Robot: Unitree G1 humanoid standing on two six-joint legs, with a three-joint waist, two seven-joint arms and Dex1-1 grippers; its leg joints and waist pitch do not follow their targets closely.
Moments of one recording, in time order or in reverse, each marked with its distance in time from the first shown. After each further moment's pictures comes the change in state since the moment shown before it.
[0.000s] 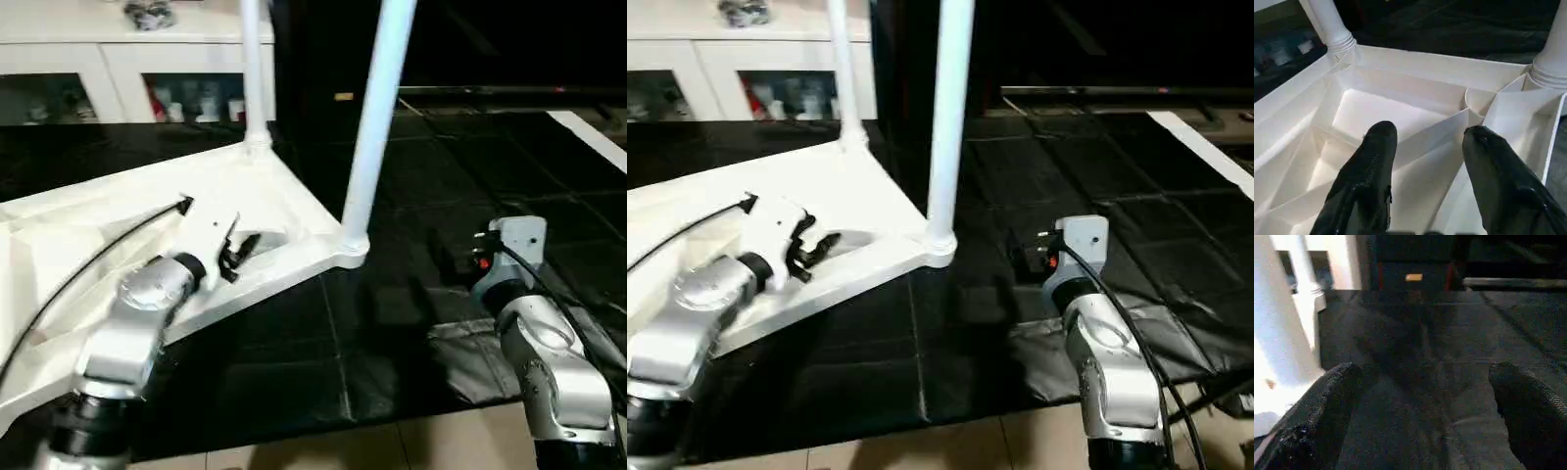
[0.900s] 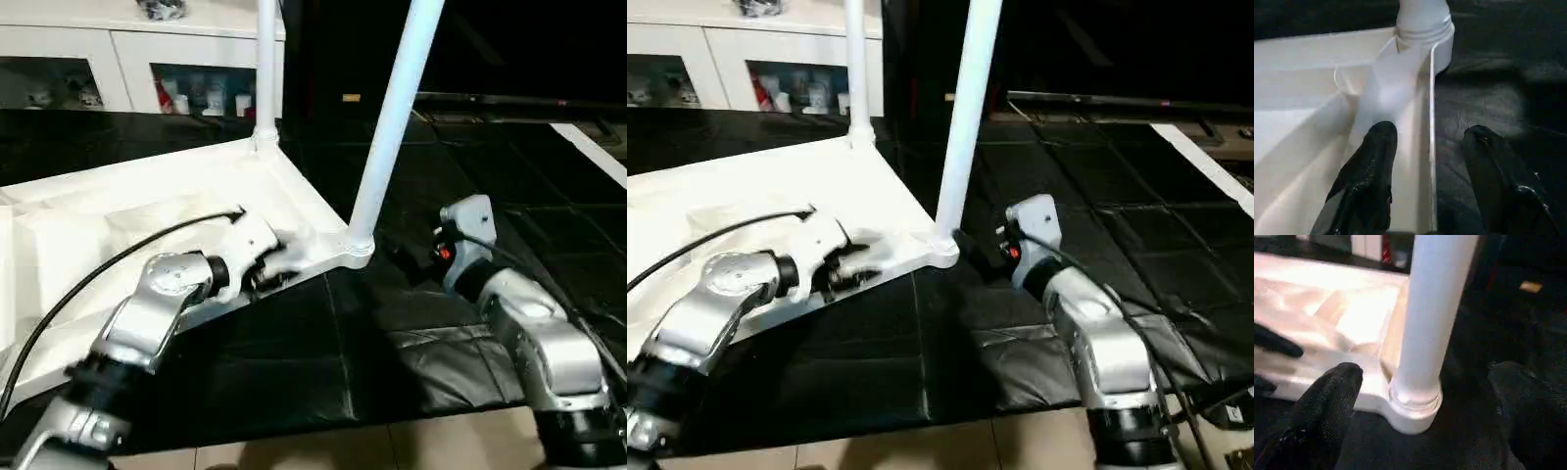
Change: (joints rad) left arm -0.155 0.055 -0.197 0.361 -0.019 -0.238 -0.387; right arm -0.101 -0.136 0.166 0.070 0.018 -0.001 0.295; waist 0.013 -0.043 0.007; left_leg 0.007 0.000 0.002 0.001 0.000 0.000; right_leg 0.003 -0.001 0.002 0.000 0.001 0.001
